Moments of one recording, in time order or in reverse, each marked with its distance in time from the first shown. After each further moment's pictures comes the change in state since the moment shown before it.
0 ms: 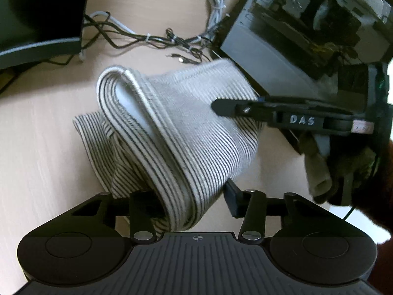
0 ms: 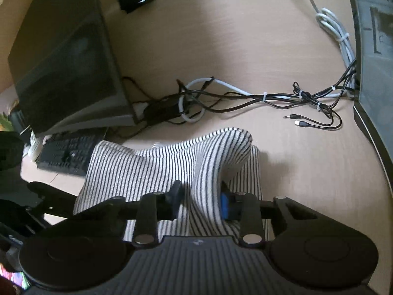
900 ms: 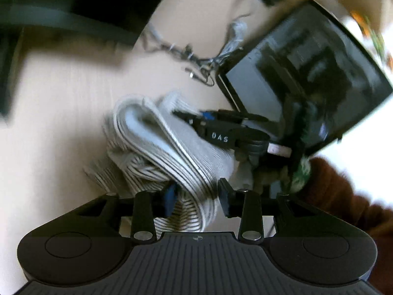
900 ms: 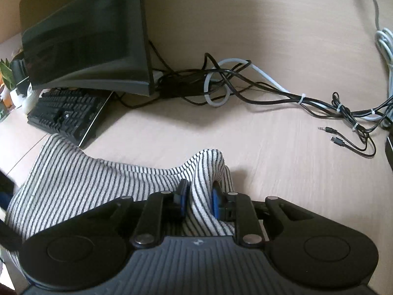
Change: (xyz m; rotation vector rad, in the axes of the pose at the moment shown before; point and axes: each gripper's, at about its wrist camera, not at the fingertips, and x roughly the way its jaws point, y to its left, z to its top) left arm -0.082 0.004 -0.016 -0.174 -0.109 -0.023; right arm 0.079 0.028 0.017 -0.197 0.115 -0.019
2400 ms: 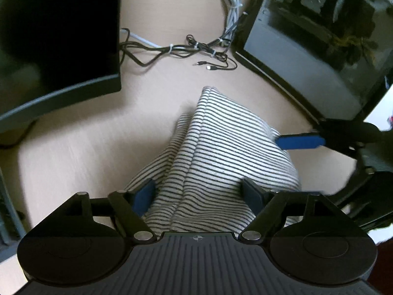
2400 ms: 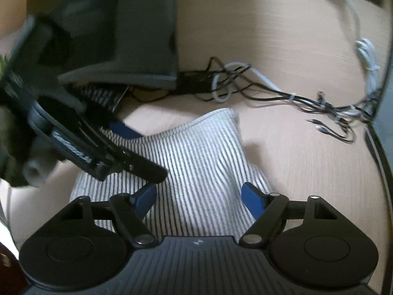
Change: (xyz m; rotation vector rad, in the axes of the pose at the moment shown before) left arm 0.083 0.020 0.058 0.274 0.124 0.143; right arm -0.078 0.039 -0.037 0.060 -0.039 -0.062
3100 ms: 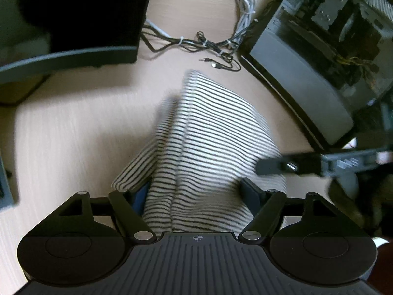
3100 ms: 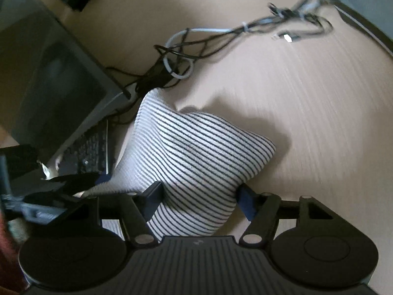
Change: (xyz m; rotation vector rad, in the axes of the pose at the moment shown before) left arm -0.013 0.006 -0.025 -0.167 -0.004 -0.071; right arm 0.035 -0.057 -0.019 0.470 0.120 0.164
